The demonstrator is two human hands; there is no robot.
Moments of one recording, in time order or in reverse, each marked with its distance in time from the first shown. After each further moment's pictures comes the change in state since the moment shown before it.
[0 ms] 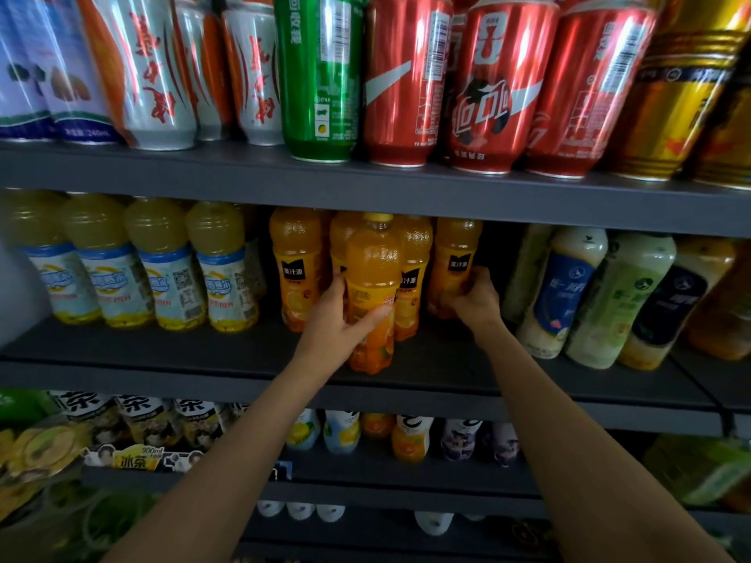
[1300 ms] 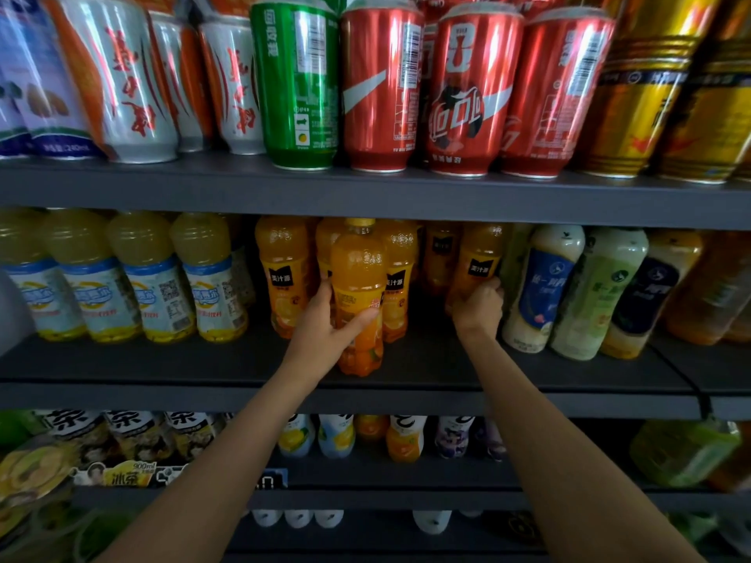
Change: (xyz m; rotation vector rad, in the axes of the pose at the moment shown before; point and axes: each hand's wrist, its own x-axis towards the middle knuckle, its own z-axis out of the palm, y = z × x) left_hand -0.002 0.006 -0.002 -0.012 -0.023 -0.048; right_hand -0.019 -0.001 -0.007 -0.250 0.273 0.063
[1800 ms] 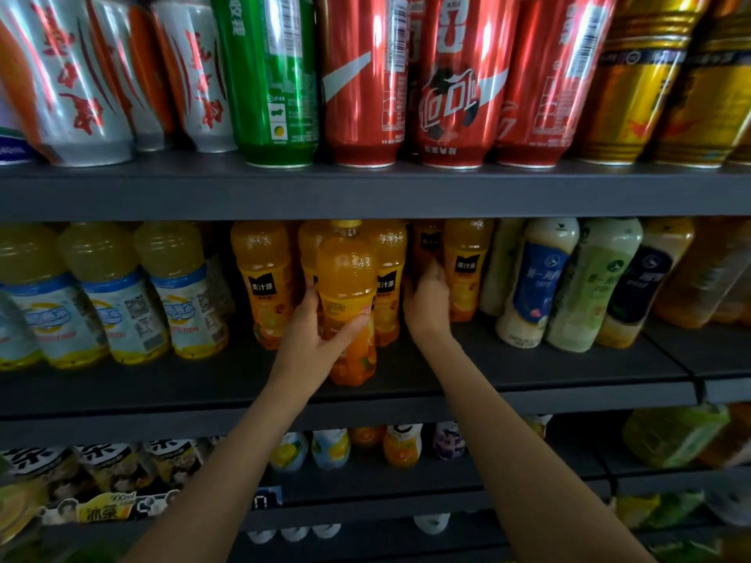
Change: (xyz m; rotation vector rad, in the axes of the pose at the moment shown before) left_hand 0.001 -0.004 0.000 0.003 -0.013 -0.002; right_hand -0.016 -0.027 0.041 0.054 -0.023 -0.306
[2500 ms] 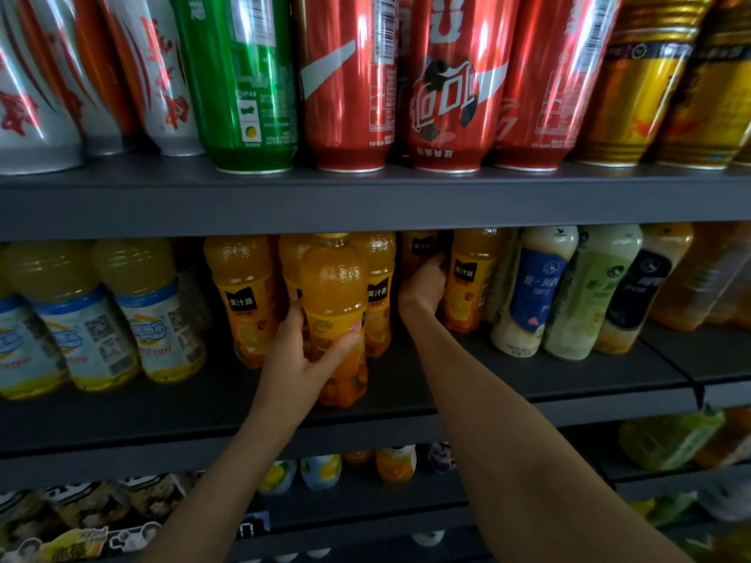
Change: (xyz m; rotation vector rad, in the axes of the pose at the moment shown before) left_hand 0.001 -0.005 0.001 -0.105 0.003 0.002; right_hand 0.054 0.006 0.018 -0.029 0.067 0.343
